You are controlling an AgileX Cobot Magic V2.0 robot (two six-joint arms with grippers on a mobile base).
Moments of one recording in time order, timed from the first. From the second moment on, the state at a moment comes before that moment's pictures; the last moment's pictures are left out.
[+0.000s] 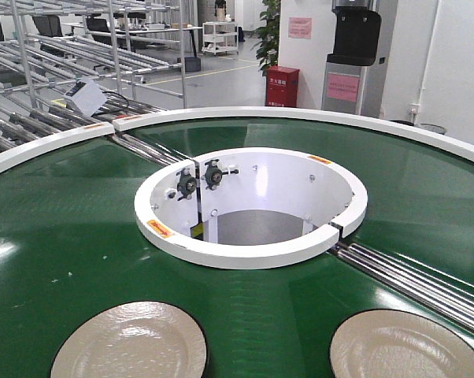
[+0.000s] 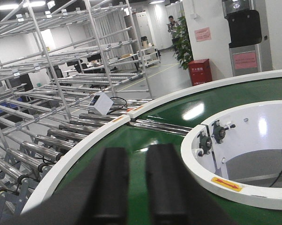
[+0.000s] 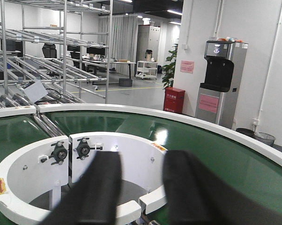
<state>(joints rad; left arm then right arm) 0.03 0.88 -0.91 -0.01 0.02 0.18 0.10 0.87 -0.84 -0.02 -0.06 -0.04</state>
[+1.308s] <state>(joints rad) 0.20 1.64 -1.28 -0.57 0.90 0.49 -0.18 1.57 -1.37 0.66 1.00 -0.34</state>
